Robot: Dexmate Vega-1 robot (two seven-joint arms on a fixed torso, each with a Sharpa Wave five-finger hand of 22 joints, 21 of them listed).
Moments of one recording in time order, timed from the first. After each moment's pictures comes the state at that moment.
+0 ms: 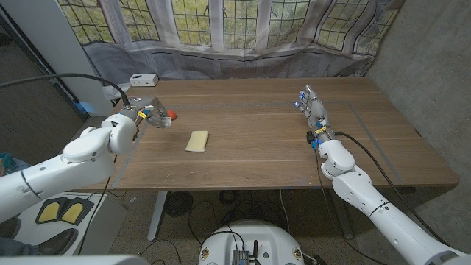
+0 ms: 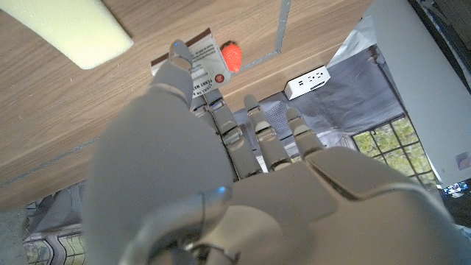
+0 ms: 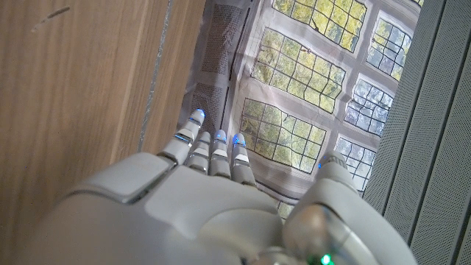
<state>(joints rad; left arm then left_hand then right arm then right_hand) 1.09 1.26 0.33 -2.21 0.41 0.75 -0.01 1.12 0.03 0.25 -0.16 0.18 1.03 -0.11 0.21 0.21 1.04 -0.19 0.22 0.37 0.58 -0.05 0.18 0.17 0.16 0.19 0.19 0.17 -1.03 -0.50 -0.36 -1.63 0.51 0.30 -0.24 0.18 0.06 0.23 -0.13 0.18 0.22 0.11 0.20 0.18 0.19 0.15 0.20 0.19 0.06 0.11 0.21 0.22 0.27 0.03 0.20 0.17</state>
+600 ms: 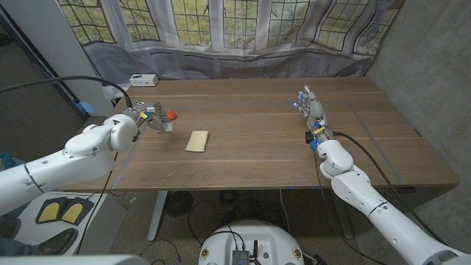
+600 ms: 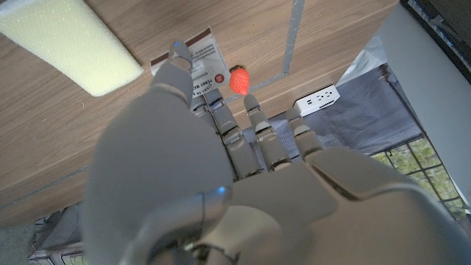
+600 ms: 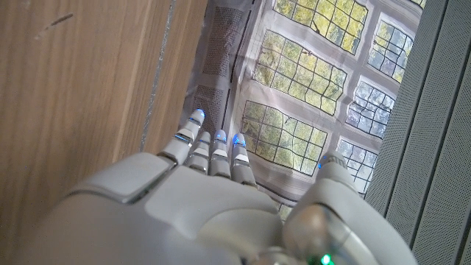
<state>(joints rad) 1.01 1.28 0.41 -2.17 0.38 0.72 -0.06 1.12 0.03 0.25 -0.16 0.17 1.04 -0.11 0.21 0.21 1.04 -0.19 0.22 0.38 0.58 -0.06 0.18 0.17 0.16 0.19 0.19 0.17 -1.02 -0.49 -0.37 -1.62 0.51 0.29 -0.25 0.18 0.06 0.23 -0.13 0.18 0.22 0.11 0.20 0.18 0.19 0.15 0.20 0.19 0.06 0.11 0.21 0.22 0.27 0.03 0.20 0.17</state>
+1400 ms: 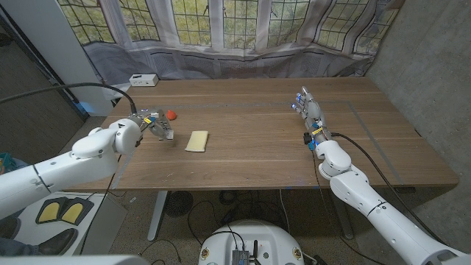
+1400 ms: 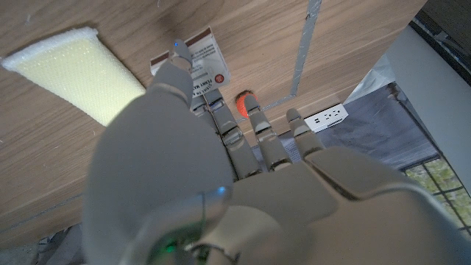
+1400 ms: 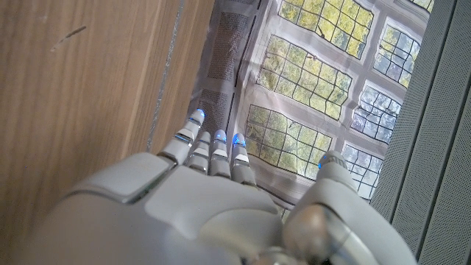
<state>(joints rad) 0.95 1.25 0.50 -2.12 0.41 0.71 -0.11 1.12 0.03 0.25 -0.16 0.17 1.04 -0.12 0.21 0.21 1.04 -0.19 0.22 0.38 0.57 -0.05 0.18 0.17 0.15 0.20 0.19 0.17 -1.02 -0.49 -0.38 -1.63 0.50 0.26 -0.26 0.18 0.06 0.23 -0.13 0.18 0.22 0.11 0.20 0.18 0.19 0.15 0.20 0.20 0.06 0.11 0.21 0.22 0.27 0.03 0.20 0.17</state>
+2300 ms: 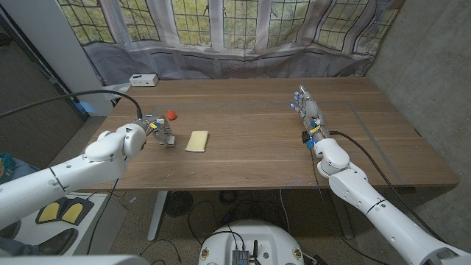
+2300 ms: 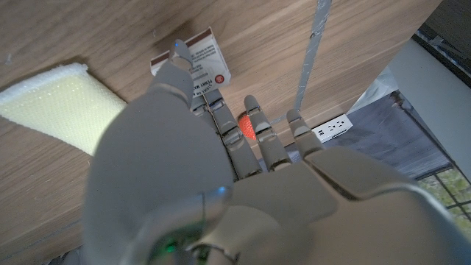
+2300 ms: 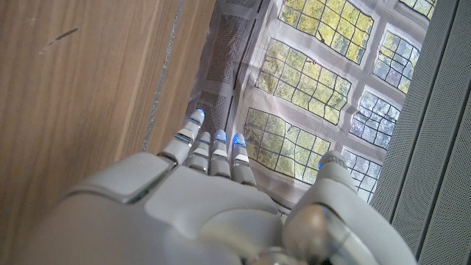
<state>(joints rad) 0.89 1.18 0.59 -2.02 0.51 0.68 -0.16 1.12 0.03 0.25 -0.16 0.17 1.04 -0.12 0.20 0.21 1.04 -0.19 0.21 0.39 0.57 -0.05 0.18 0.17 0.15 0.20 0.19 0.17 -1.01 -0.49 -0.39 -1.65 0.49 0.23 -0.27 0.18 0.06 0.23 -0.13 0.18 0.22 0.11 0.20 0.18 0.19 0.15 0.20 0.20 0.06 0.11 0.21 0.22 0.27 0.03 0.20 0.17</state>
